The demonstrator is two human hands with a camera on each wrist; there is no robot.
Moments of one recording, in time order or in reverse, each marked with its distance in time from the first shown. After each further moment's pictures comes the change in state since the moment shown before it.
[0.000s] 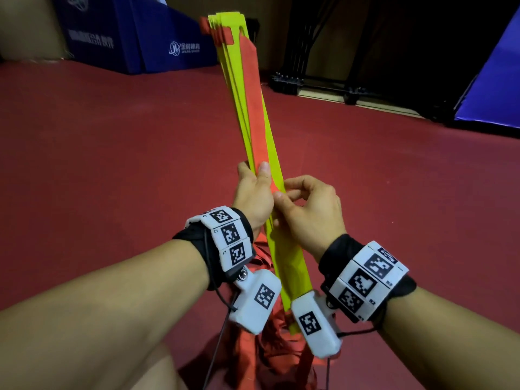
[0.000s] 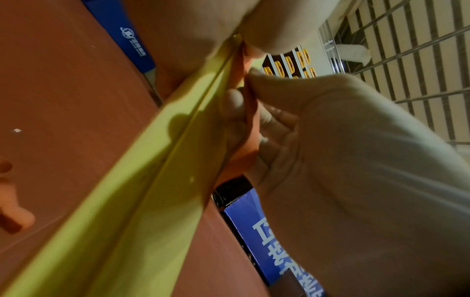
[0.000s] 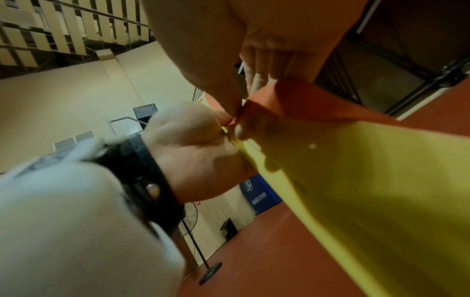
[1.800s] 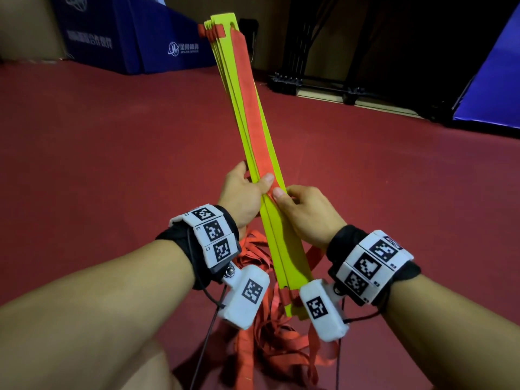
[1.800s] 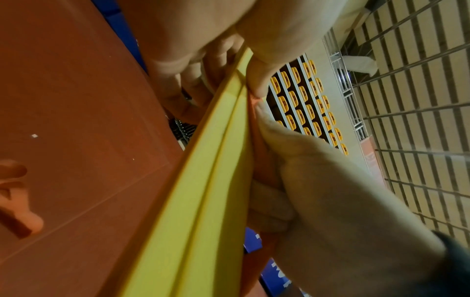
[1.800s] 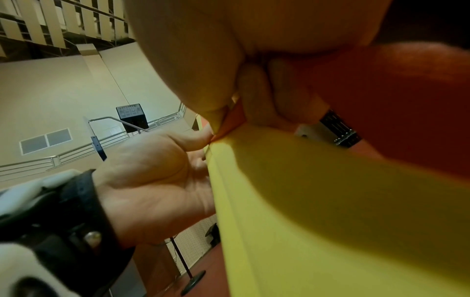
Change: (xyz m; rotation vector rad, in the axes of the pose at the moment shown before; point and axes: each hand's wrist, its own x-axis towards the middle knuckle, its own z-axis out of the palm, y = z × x) left_hand 0.005 -0.004 -0.018 -0.094 -0.152 0.007; right_hand 0.018 0.010 -0.011 -0.229 -0.306 -0.022
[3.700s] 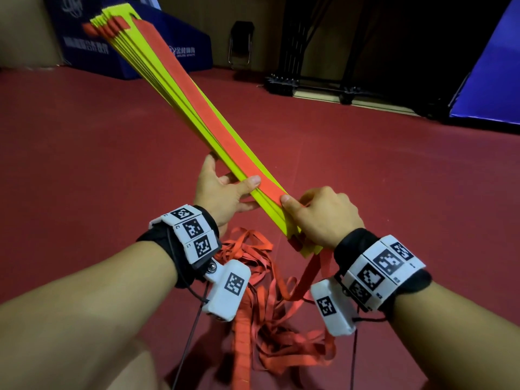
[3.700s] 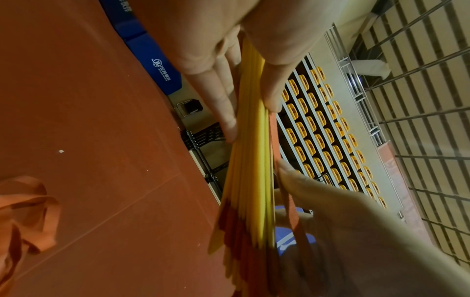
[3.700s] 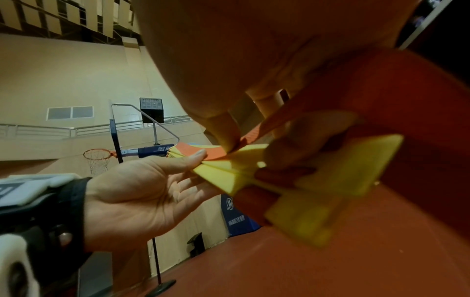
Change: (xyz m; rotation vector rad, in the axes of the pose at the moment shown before) left_hand -0.003 0.008 -0.009 -0.133 0.052 0.002; right_hand -0.008 0.019 -0.025 -0.312 0.110 0.241
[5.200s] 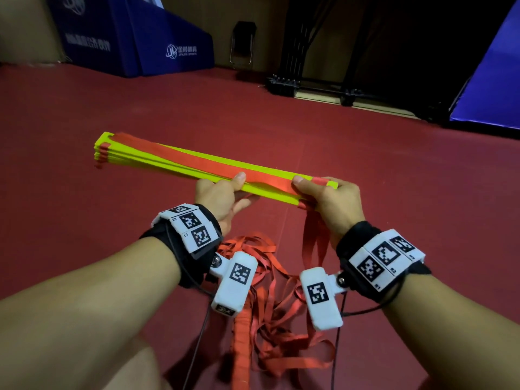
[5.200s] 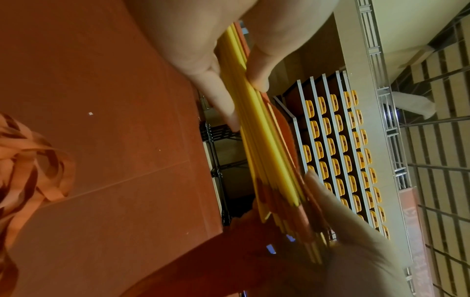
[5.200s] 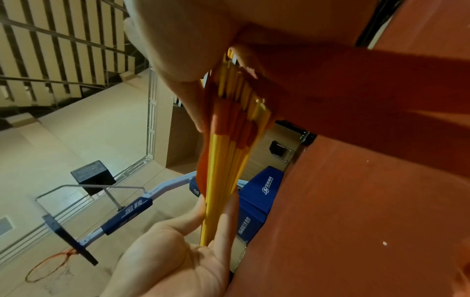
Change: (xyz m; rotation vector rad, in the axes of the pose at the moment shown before) left_hand 0.018 -0.009 -0.005 -0.230 0.201 -0.192; right_hand 0.011 -0.006 0.005 1.100 0.149 0.079
